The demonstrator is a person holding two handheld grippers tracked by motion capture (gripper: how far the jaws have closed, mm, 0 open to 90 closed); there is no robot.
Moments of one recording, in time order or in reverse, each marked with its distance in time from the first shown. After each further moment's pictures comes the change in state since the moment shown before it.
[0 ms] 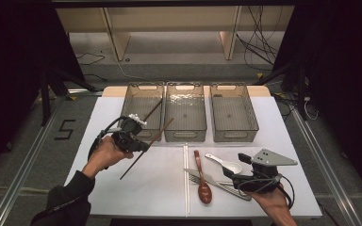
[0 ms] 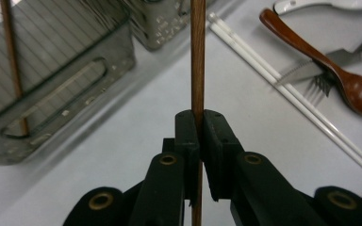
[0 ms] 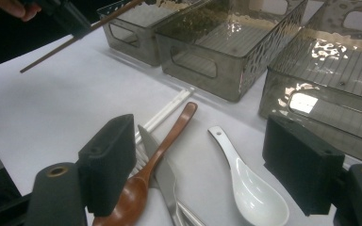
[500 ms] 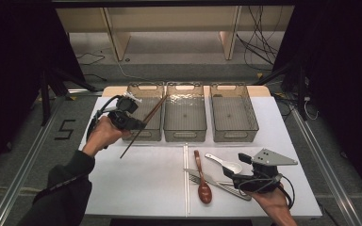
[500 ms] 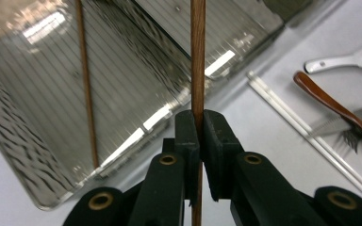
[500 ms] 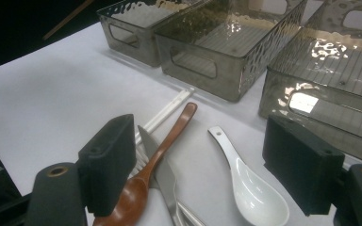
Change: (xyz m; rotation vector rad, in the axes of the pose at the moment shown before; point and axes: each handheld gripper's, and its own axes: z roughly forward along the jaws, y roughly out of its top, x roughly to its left) left arm 0.030 0.043 -0.021 -0.072 0.085 -0.015; right arm -0.001 0.000 0.000 -0.001 0.001 0.003
